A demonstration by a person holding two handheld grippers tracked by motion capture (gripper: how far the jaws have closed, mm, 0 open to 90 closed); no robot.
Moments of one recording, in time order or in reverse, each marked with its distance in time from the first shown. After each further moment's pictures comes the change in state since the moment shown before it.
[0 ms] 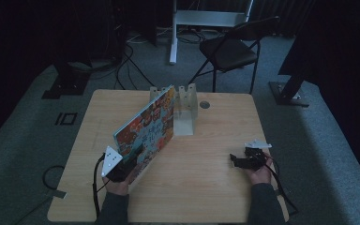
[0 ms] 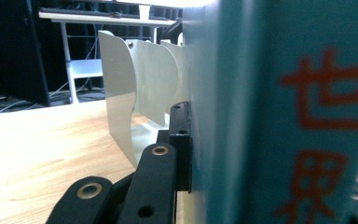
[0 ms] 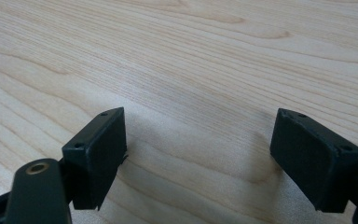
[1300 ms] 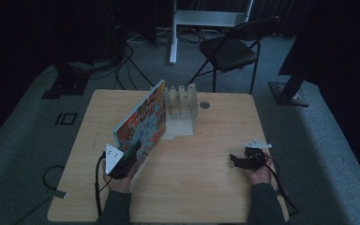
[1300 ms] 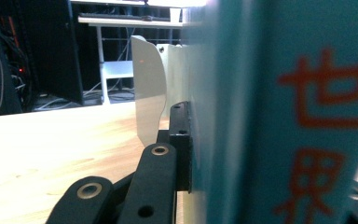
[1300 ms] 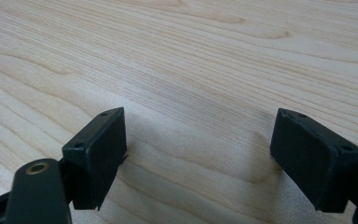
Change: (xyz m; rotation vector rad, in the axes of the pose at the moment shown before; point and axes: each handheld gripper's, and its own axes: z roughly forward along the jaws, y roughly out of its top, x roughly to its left) left arm -0.002 0.004 0.007 -0.004 0.134 0.003; right arm 0.000 0.000 0.000 0.000 0.000 0.000
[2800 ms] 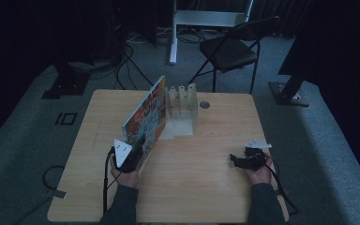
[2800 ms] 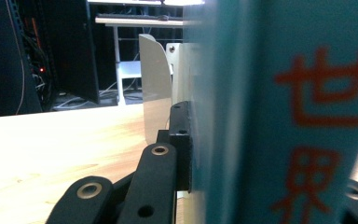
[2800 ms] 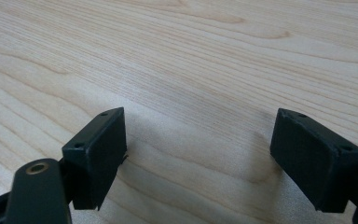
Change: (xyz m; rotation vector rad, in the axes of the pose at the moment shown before) left arm -0.010 -0.001 0.027 -0.001 0.080 0.002; right arm 0.000 0.000 0.000 0.000 0.000 0.000
